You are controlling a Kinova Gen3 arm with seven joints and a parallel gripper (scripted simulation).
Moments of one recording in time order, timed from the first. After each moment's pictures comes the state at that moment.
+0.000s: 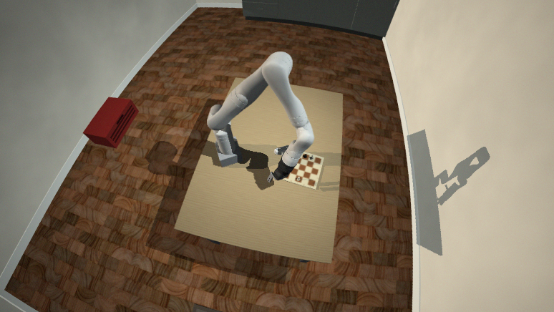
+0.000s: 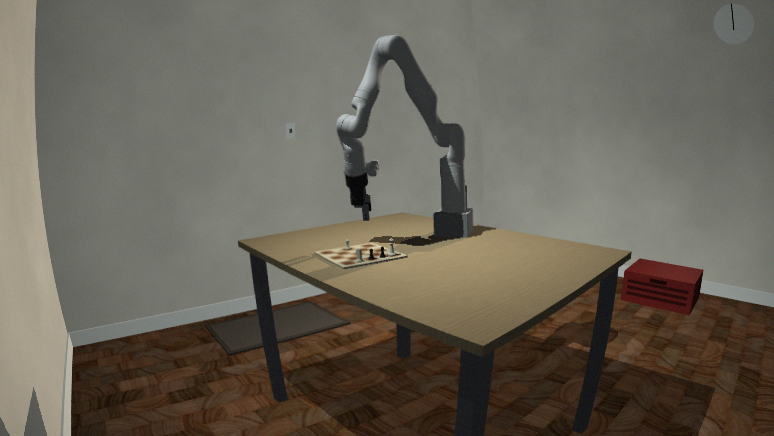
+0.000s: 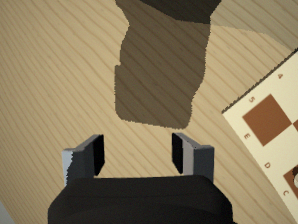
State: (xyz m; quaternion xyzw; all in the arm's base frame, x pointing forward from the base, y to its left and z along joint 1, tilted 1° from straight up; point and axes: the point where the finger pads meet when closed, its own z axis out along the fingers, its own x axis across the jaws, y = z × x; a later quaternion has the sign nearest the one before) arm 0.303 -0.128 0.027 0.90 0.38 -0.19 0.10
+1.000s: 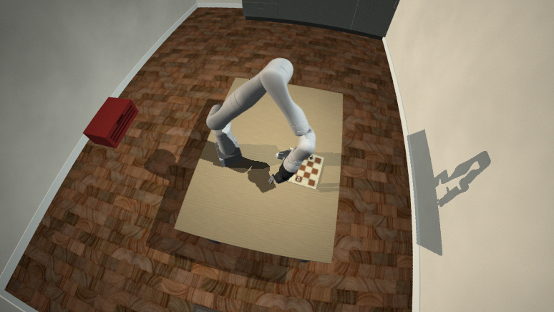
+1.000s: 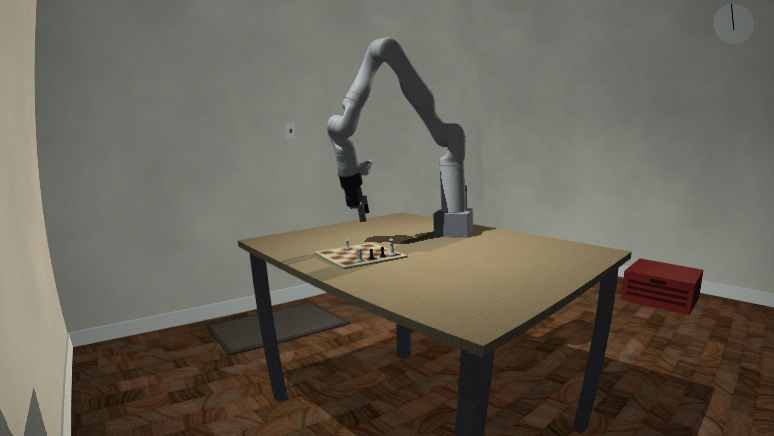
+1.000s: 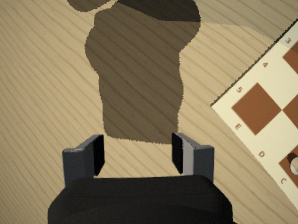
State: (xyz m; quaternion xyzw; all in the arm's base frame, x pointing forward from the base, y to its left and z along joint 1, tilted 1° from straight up) arm 0.312 -0.133 0.022 0.92 0.36 -0.18 0.05
